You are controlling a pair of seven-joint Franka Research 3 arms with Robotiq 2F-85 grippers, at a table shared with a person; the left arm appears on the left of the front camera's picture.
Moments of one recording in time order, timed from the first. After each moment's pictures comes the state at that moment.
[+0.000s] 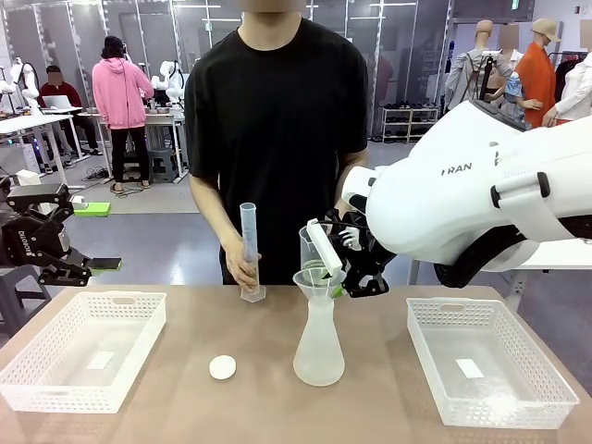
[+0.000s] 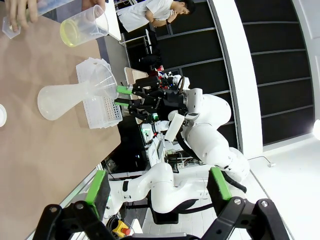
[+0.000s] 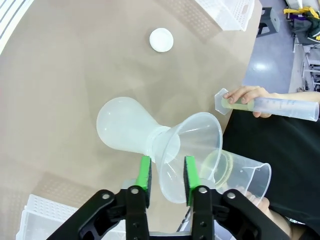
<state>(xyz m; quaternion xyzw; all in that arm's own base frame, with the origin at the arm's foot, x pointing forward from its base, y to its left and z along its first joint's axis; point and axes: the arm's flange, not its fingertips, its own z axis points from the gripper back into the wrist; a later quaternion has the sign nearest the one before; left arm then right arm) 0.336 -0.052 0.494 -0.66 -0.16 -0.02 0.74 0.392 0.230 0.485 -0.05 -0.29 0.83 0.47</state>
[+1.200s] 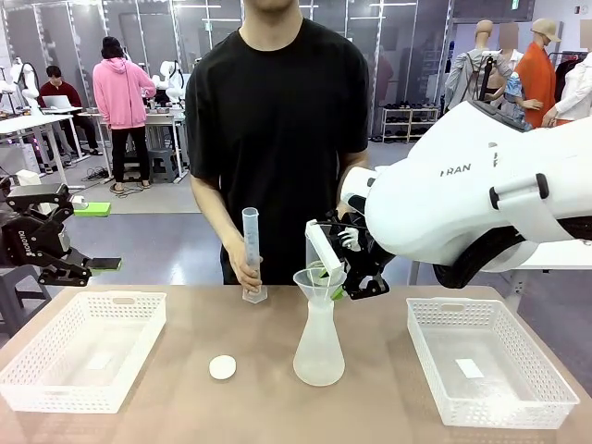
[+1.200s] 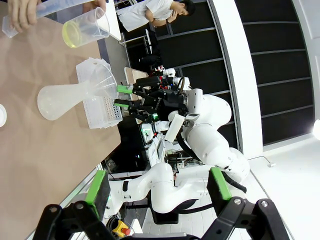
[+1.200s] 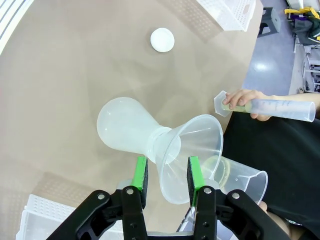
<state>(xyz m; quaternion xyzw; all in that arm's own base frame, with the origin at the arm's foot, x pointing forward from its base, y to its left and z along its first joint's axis) 0.336 -0.052 0.494 -0.66 -0.16 -0.02 0.74 0.391 0.232 0.486 -0.05 -0.29 0.83 0.47</state>
